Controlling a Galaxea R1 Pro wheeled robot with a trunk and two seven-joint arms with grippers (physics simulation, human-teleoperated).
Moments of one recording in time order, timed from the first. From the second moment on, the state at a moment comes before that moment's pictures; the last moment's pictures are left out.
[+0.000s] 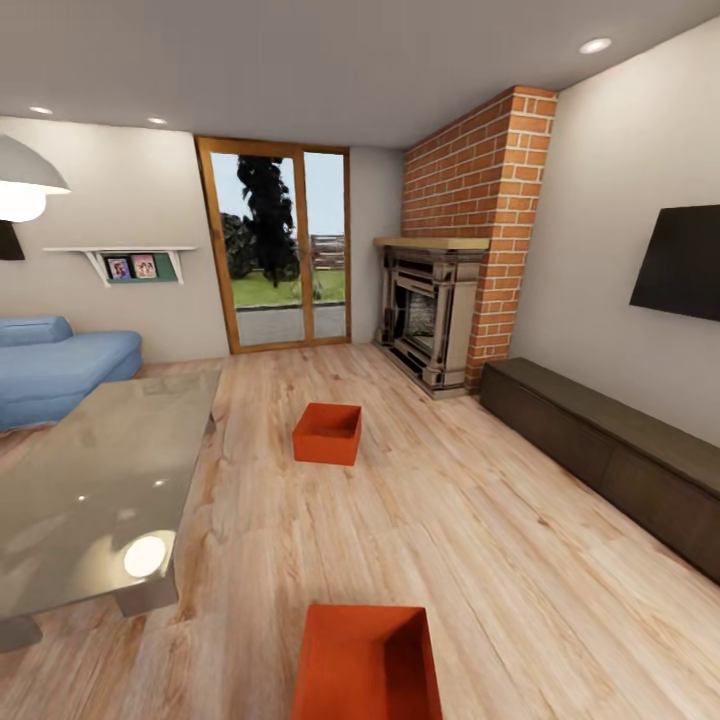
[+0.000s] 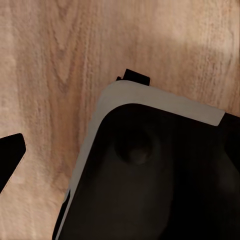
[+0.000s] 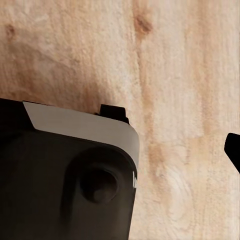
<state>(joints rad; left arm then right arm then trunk) 0.00 0.03 0.03 -0.19 0.32 0.00 0.07 -0.14 0.01 0.30 0.03 -0.11 -0.16 -0.08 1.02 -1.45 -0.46</state>
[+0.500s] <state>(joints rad) 0.00 0.03 0.03 -0.19 0.32 0.00 0.07 -0.14 0.01 0.30 0.03 -0.12 -0.16 -0.08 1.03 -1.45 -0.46</state>
